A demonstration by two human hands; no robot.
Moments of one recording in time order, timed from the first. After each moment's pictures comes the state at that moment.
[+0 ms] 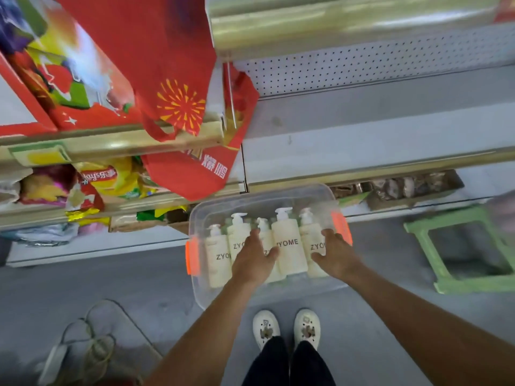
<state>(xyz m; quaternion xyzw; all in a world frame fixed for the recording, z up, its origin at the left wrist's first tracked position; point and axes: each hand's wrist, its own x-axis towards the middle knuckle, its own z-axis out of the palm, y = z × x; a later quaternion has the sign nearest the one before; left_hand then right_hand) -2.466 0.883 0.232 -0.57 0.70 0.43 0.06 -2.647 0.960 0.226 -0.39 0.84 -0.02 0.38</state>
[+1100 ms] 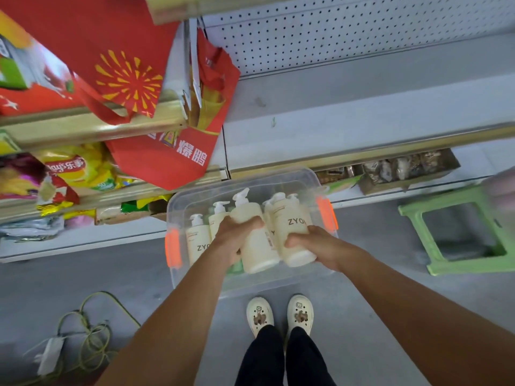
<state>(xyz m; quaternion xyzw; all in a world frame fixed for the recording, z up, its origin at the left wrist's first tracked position) -2.499 0.862 0.235 -0.67 0.38 0.64 -0.04 -2.662 0.960 0.213 -0.14 0.70 -0.23 0.66</state>
